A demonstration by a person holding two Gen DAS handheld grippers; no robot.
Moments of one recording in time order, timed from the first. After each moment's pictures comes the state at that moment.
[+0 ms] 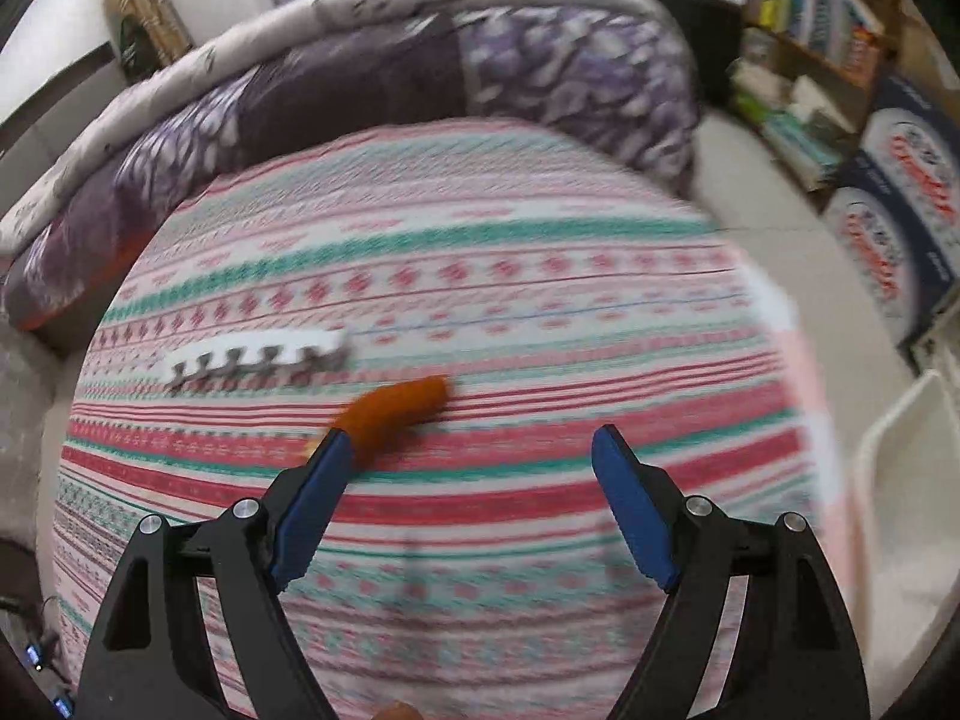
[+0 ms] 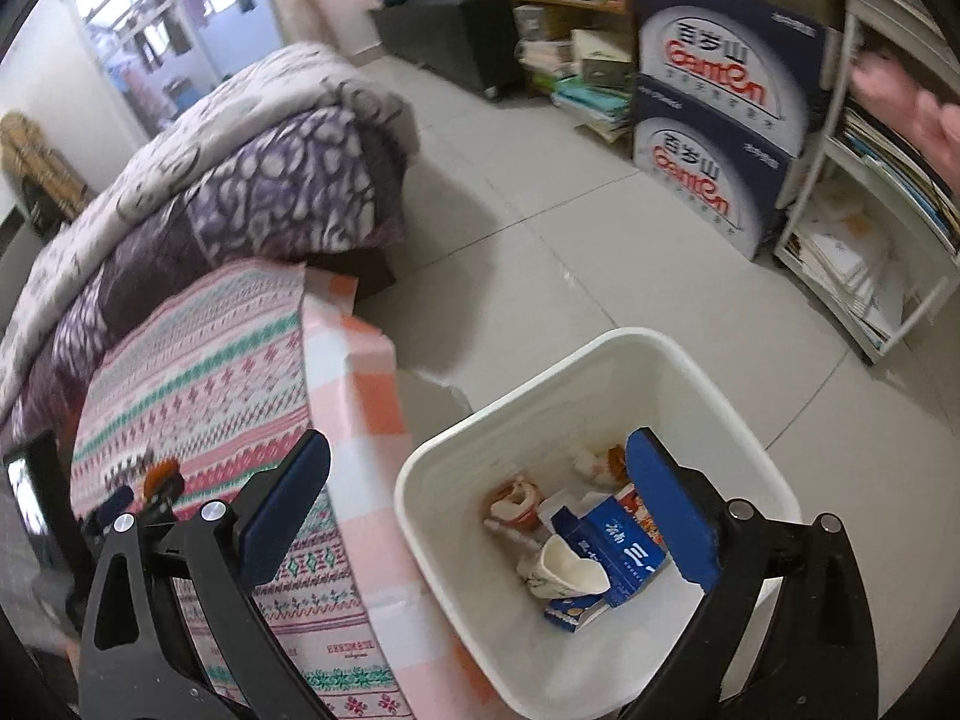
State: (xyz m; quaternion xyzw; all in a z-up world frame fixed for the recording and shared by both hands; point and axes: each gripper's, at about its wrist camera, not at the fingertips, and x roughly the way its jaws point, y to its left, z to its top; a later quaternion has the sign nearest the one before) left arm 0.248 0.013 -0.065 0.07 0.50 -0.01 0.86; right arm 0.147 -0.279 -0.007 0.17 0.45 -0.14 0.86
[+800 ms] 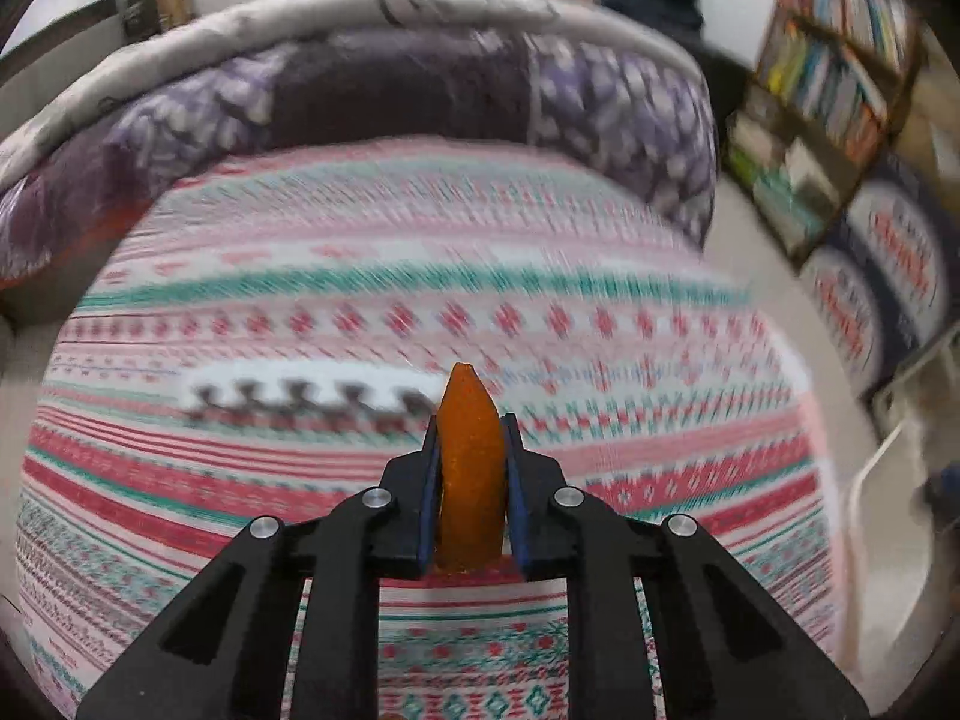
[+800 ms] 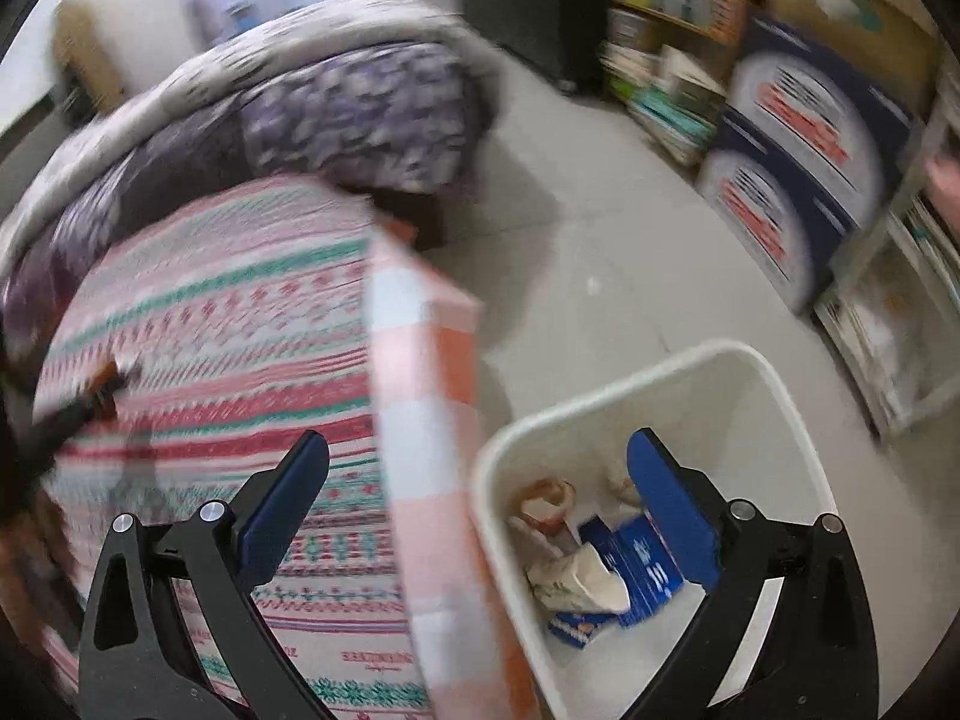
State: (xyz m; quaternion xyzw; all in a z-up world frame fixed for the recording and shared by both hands) left arm 0.263 0.097 -0.049 -0.03 0.47 -0.05 0.88; right arm 0.183 -0.190 -0.039 0.04 0.47 -0.06 0.88
